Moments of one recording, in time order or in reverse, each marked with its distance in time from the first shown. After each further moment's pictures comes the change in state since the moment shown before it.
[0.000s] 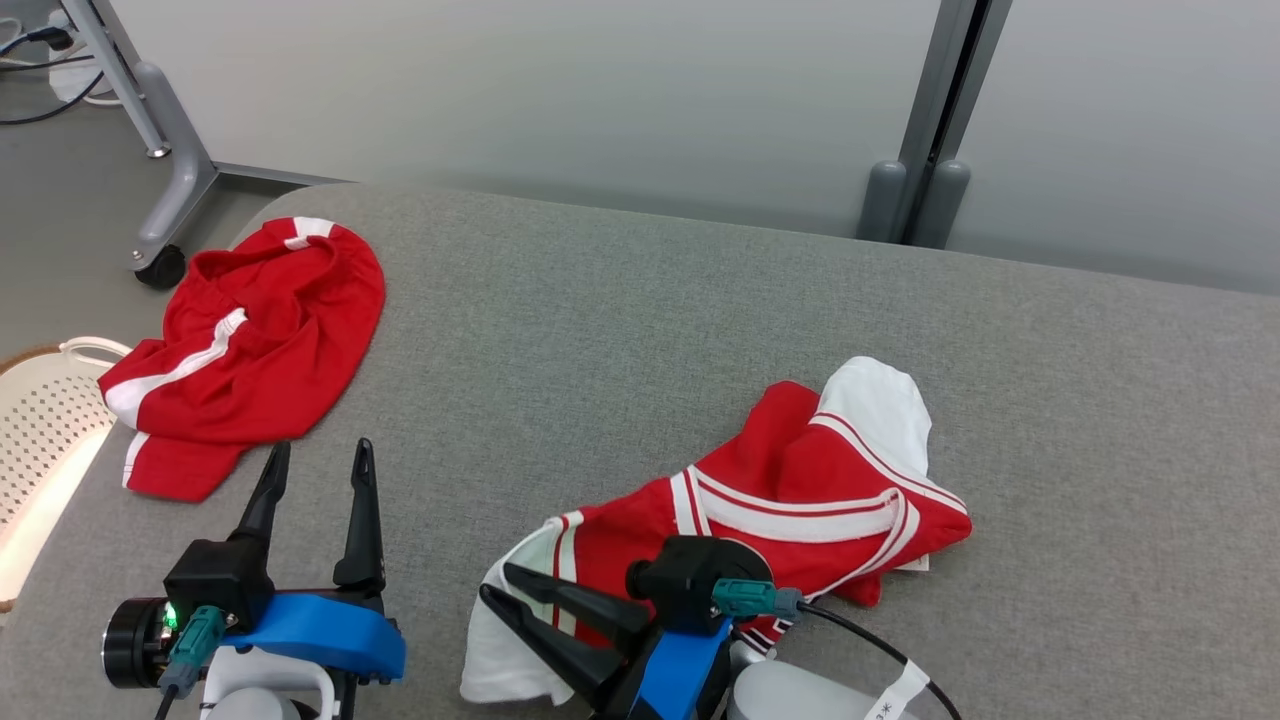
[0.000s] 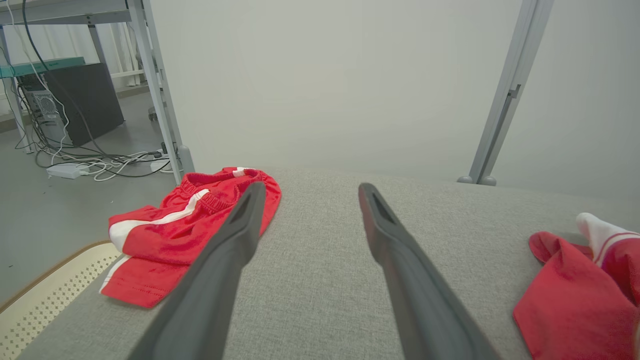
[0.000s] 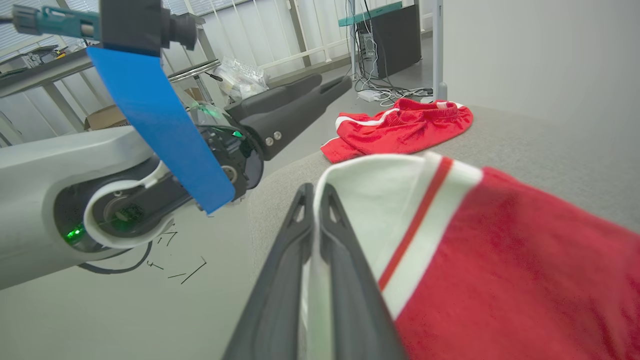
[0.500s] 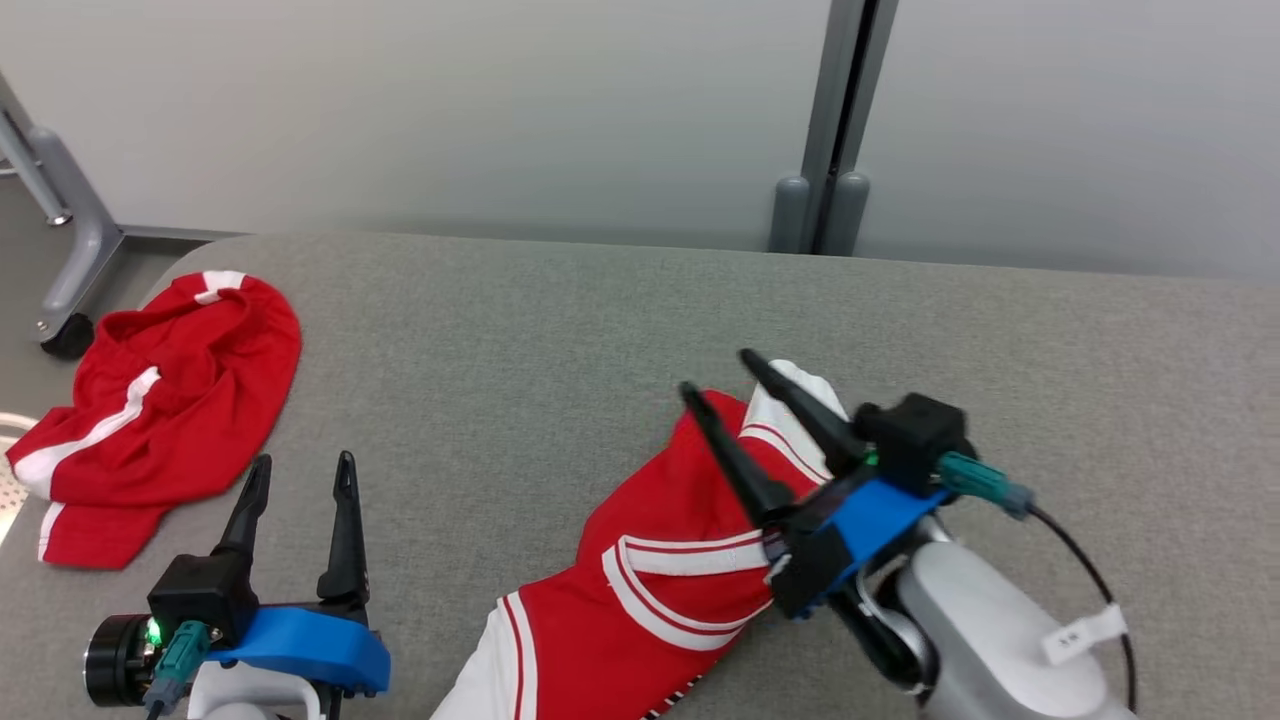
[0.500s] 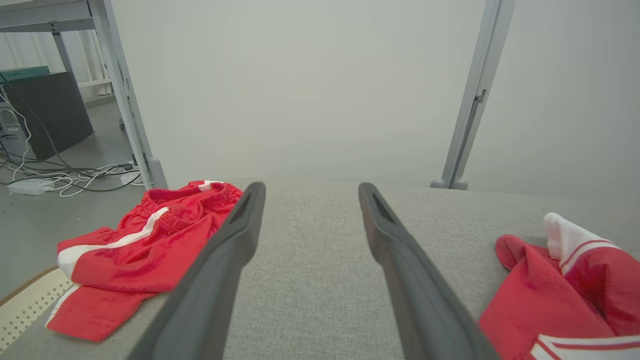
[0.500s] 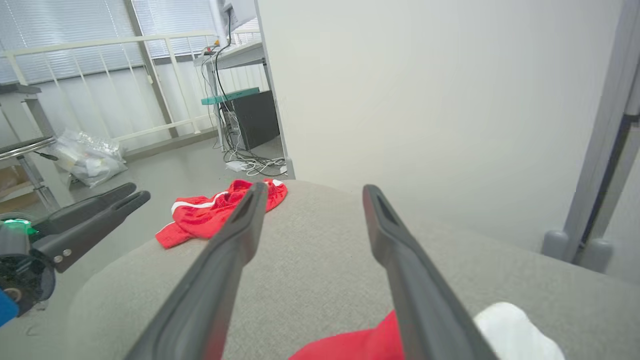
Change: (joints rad) left arm 0.023 0.018 0.008 -0.008 -0.011 0.018 -0.004; right arm 0.043 -0.064 -0.448 -0.031 -0.184 0.000 -0.009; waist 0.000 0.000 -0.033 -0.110
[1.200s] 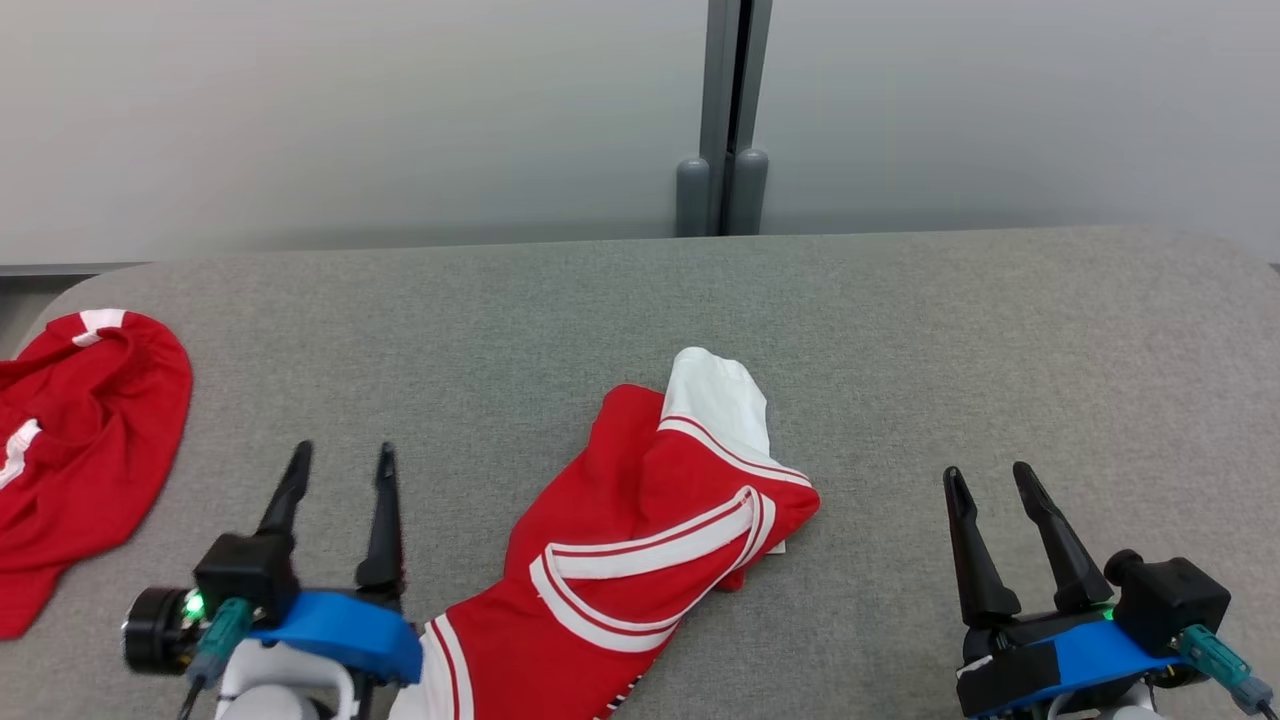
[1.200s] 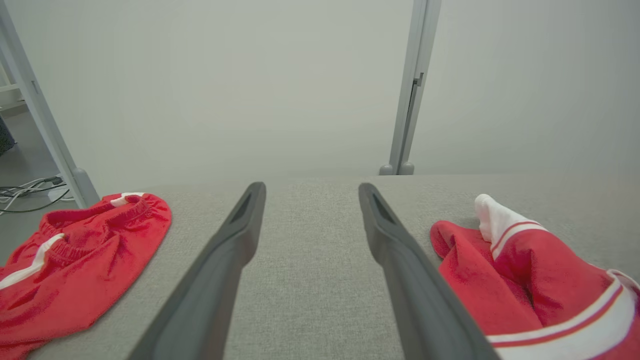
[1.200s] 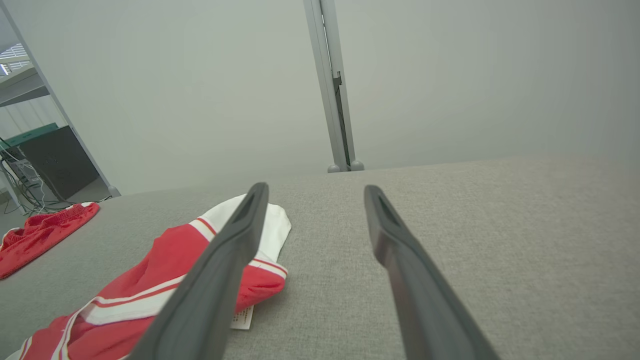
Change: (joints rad) left arm -0.010 0.009 -0.048 -0.017 0.003 -0.011 0.028; right arm 0.473 0.029 -0.569 -0.267 -0.232 0.000 -0.001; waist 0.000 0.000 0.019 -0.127
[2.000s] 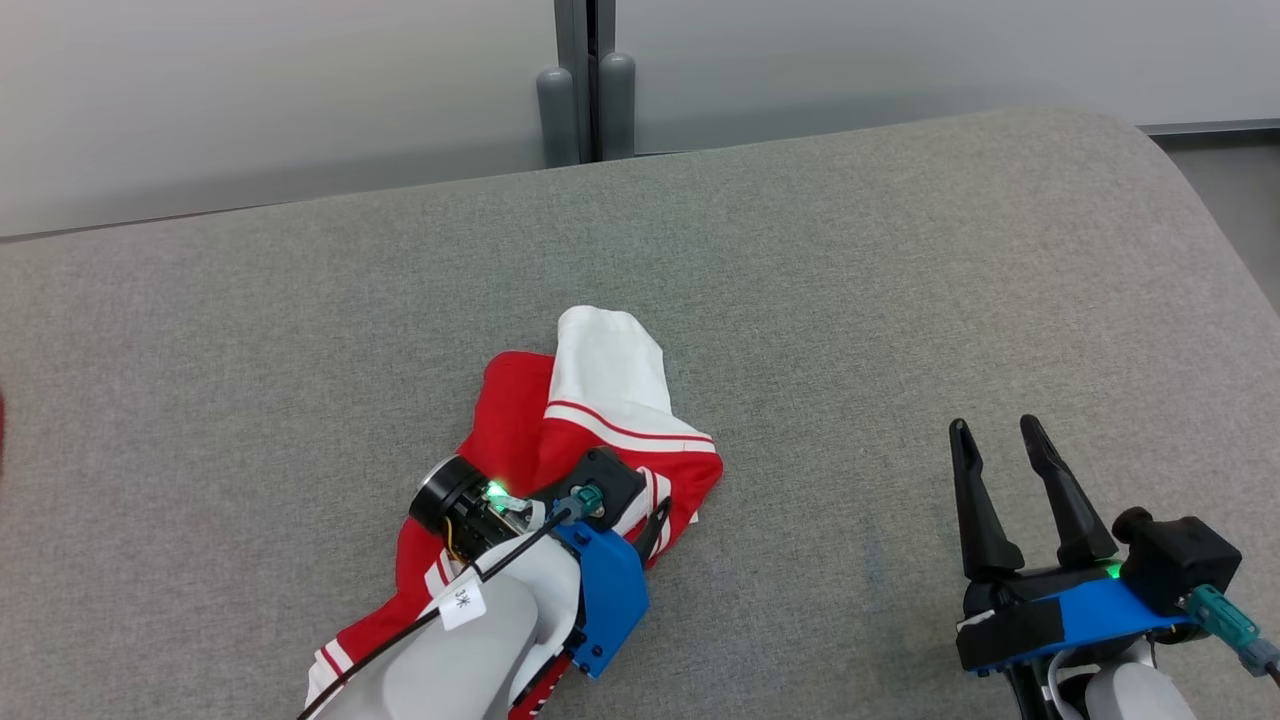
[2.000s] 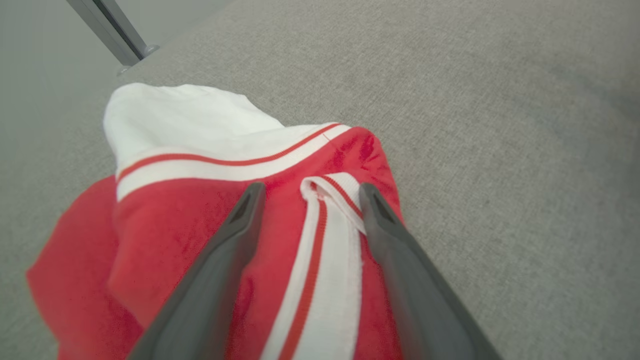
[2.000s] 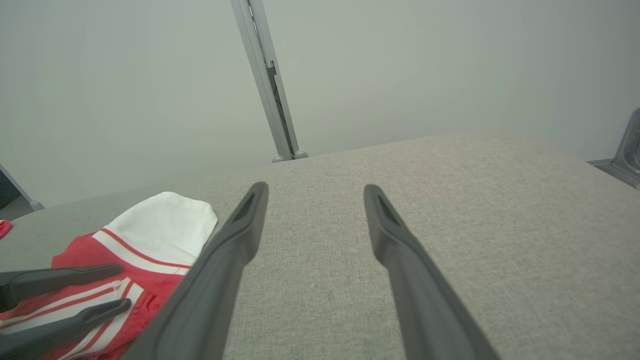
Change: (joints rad) left arm -0.448 -0.184 -0.509 0.487 0.096 -0.230 0.281; right arm -0.068 0.016 -0.019 0.006 -0.005 0.000 0.000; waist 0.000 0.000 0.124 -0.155
